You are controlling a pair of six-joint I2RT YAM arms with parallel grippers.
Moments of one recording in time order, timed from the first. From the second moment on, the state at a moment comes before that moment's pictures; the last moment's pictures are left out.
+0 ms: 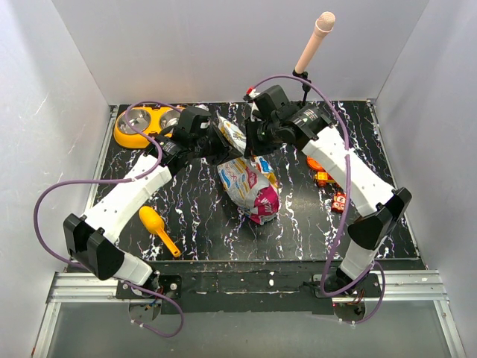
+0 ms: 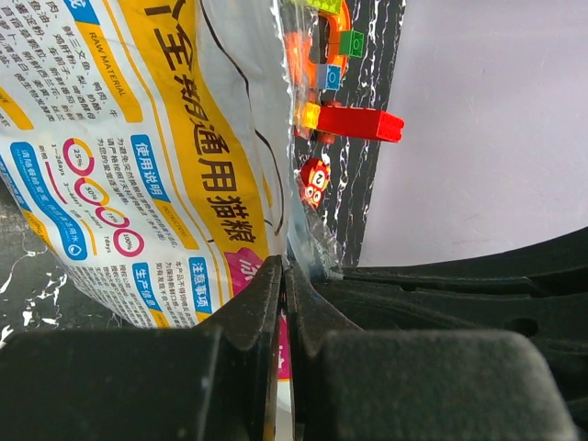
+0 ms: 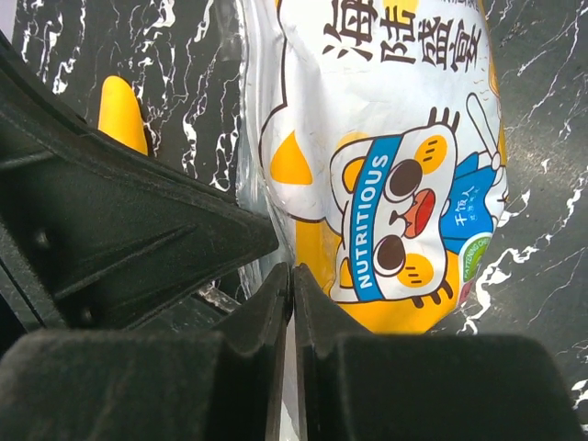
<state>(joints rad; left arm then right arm) -0.59 1.45 1.46 -0.63 0.16 -1.05 0.76 1.73 2.00 -1.11 -0.10 0.42</state>
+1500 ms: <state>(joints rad) -0.59 1.37 1.51 -0.87 0.08 -1.07 0.86 1.69 2.05 -1.19 0.17 0.49</state>
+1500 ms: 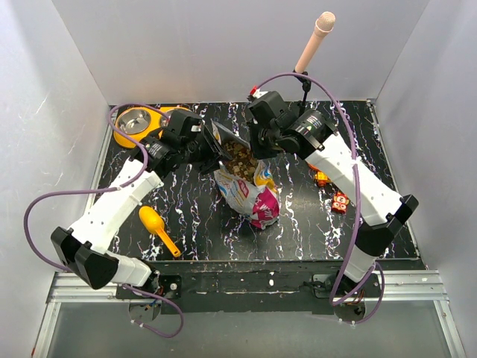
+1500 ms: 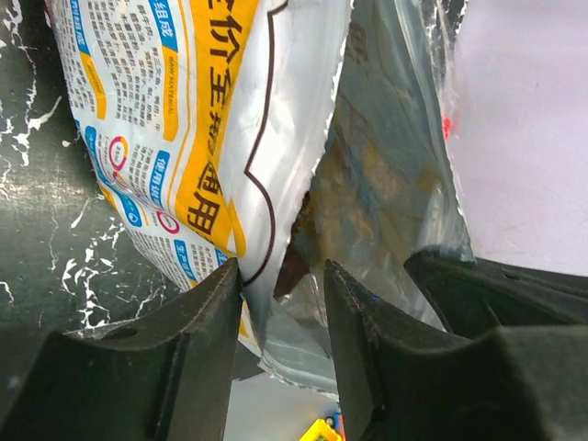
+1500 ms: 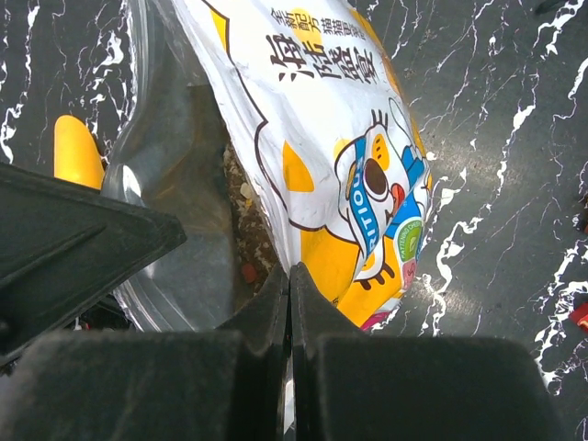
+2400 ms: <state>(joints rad) -0.59 1.37 1.51 -0.89 0.09 -1.03 0.89 1.98 2.33 -1.38 0.41 0.37</state>
